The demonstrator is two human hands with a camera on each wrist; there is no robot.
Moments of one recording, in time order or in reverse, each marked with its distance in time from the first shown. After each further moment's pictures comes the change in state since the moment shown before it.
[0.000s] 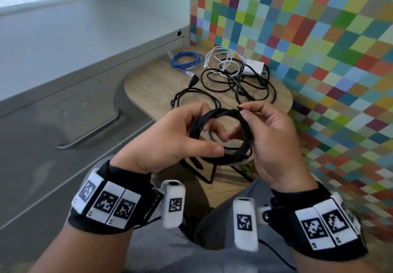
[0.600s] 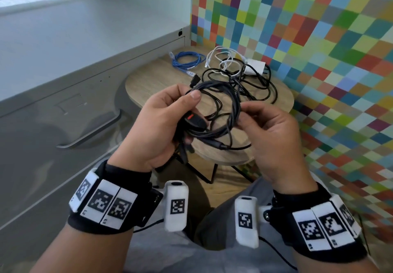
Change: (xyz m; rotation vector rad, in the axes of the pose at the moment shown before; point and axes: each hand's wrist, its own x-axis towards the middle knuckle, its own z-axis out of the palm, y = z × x) left_hand 0.005 0.007 0.003 -0.280 0.467 0.032; right_hand 0.000 0.009 -0.005 -0.162 -0.060 -0.234
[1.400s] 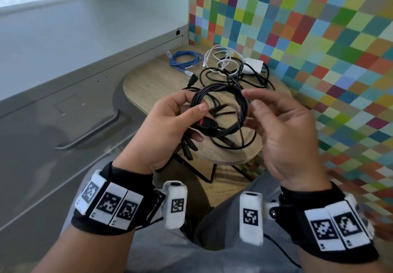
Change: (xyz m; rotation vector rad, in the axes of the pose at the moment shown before) left_hand 0.003 -0.012 0.001 0.123 -0.104 -0.003; right_hand 0.007 -0.006 -0.012 0.190 0.067 -0.004
